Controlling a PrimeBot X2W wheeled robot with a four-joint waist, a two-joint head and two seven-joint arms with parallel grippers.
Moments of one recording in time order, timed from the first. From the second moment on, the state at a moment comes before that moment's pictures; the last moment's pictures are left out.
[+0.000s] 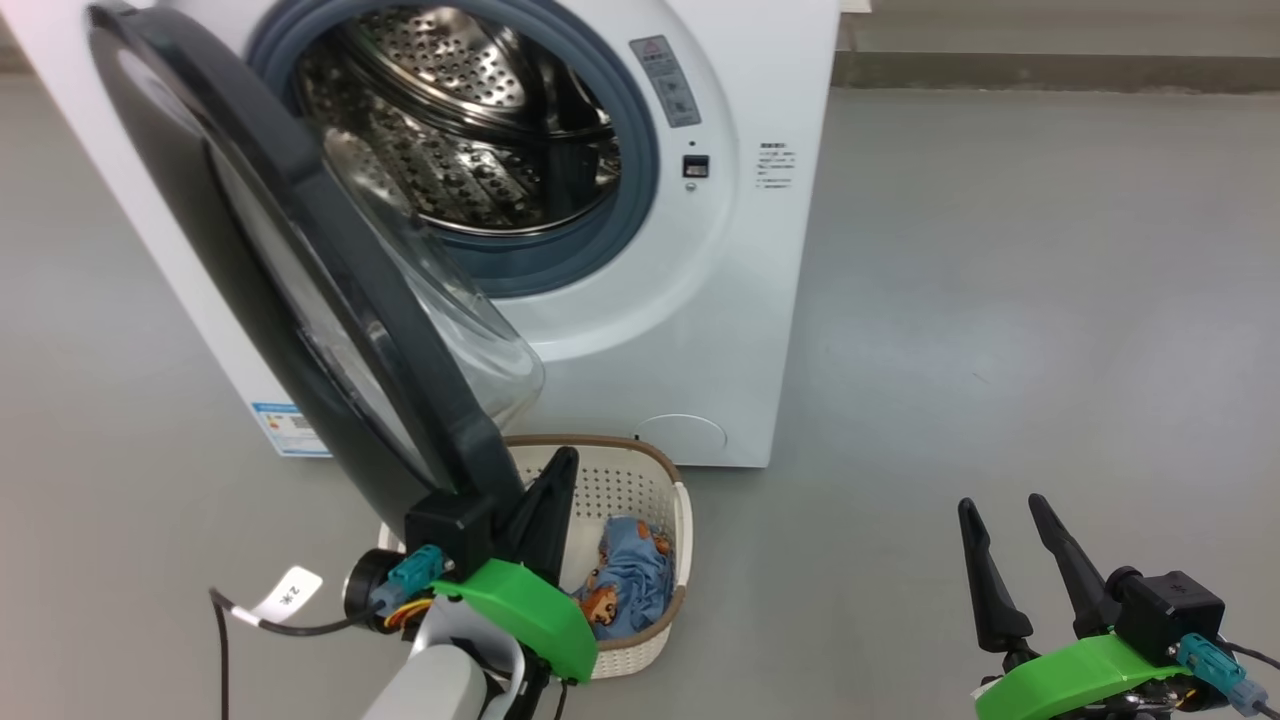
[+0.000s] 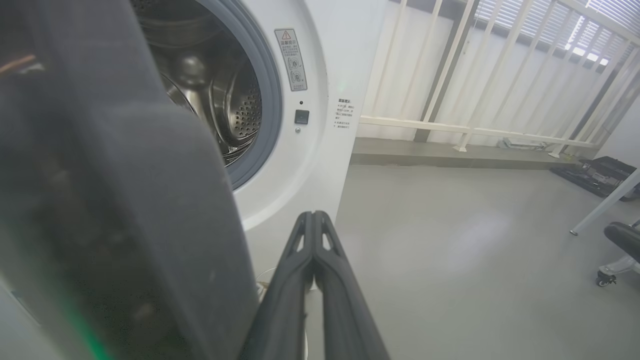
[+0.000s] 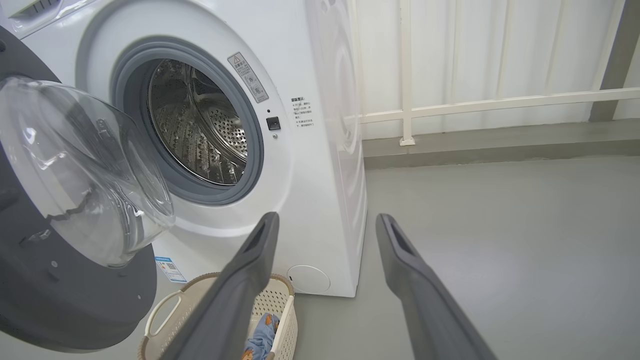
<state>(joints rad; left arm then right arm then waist) -0.37 0.01 -0.53 0.45 -0.47 0.07 -0.25 -0.04 -0.05 -0.05 0.21 0.23 0.13 -0.25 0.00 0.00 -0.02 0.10</state>
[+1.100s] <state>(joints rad) -0.32 0.07 -0.59 0.40 -0.45 0.08 -0.22 -0.04 -0.05 -0.04 0.21 0.24 0.13 -0.25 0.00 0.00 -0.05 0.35</state>
